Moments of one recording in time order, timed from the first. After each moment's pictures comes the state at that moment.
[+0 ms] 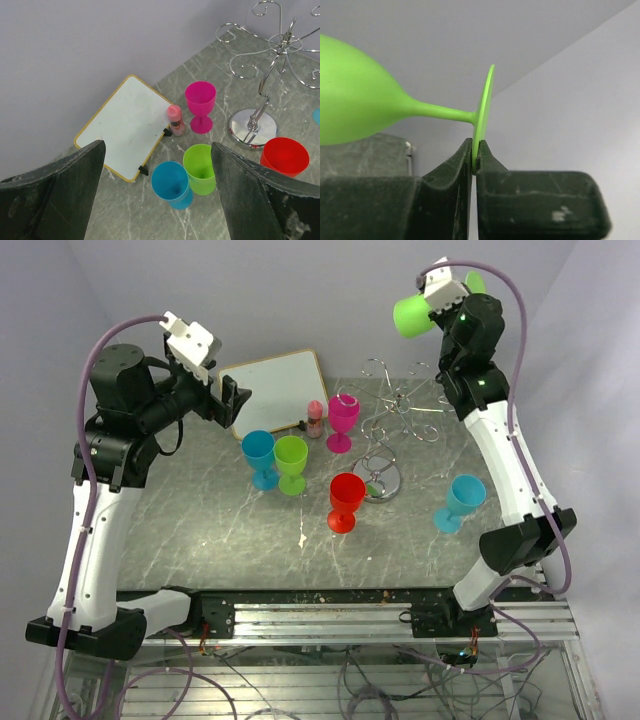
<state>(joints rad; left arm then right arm) -0.22 1.18 1.69 -0.61 0.43 0.26 0.30 1.65 1.97 -0.20 0.54 -0.87</state>
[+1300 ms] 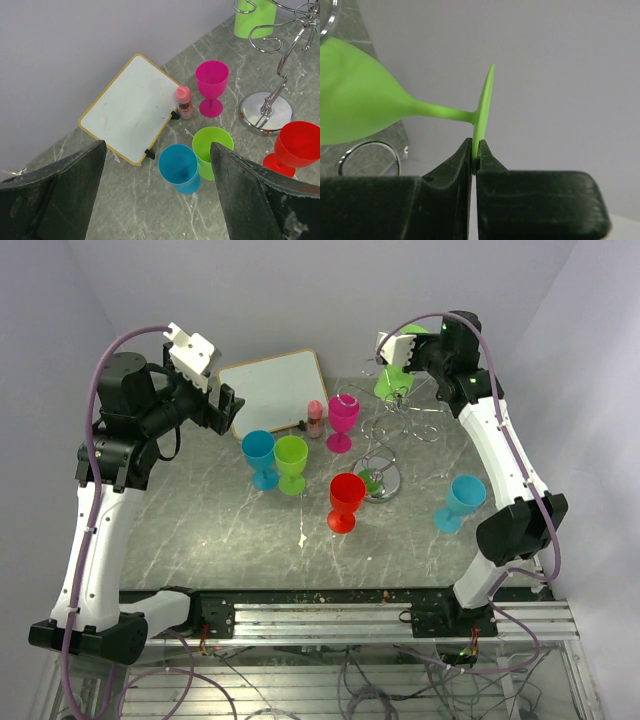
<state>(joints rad) -0.17 1.15 1.59 -0.62 0.43 0.31 0.24 1.72 1.87 -0.43 -0.03 -1.42</state>
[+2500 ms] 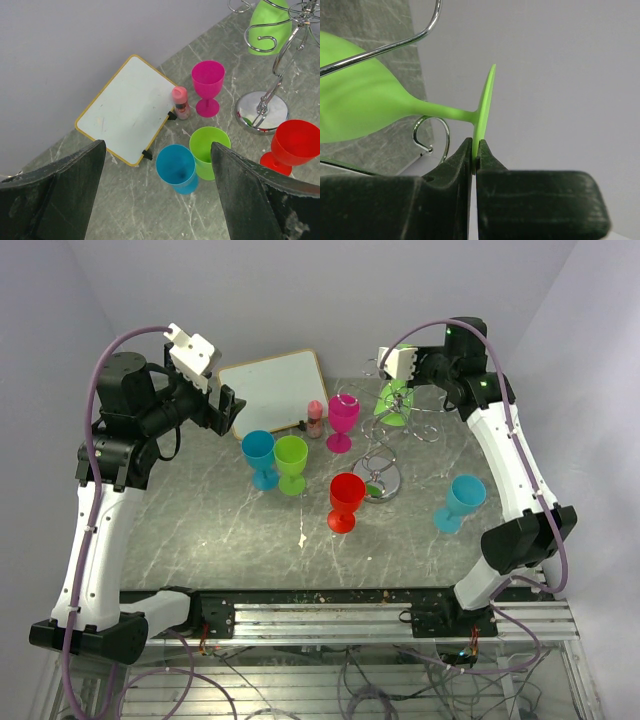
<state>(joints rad) -0.17 1.15 1.59 -0.62 0.46 0.31 0.24 1.66 1.88 -0.65 -0.13 -1.45</state>
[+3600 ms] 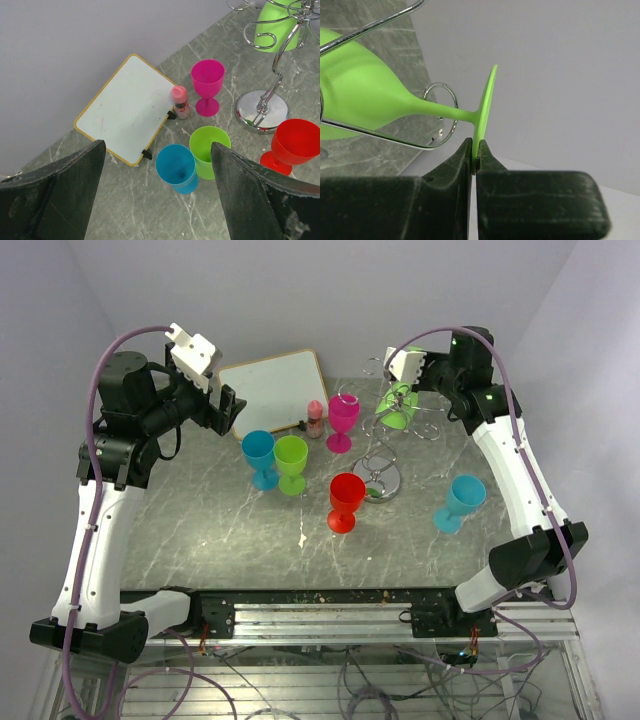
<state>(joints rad) -0.17 1.16 1.59 -0.62 0.46 0.31 0.24 1.56 1.76 -0.60 -0.04 -1.35</state>
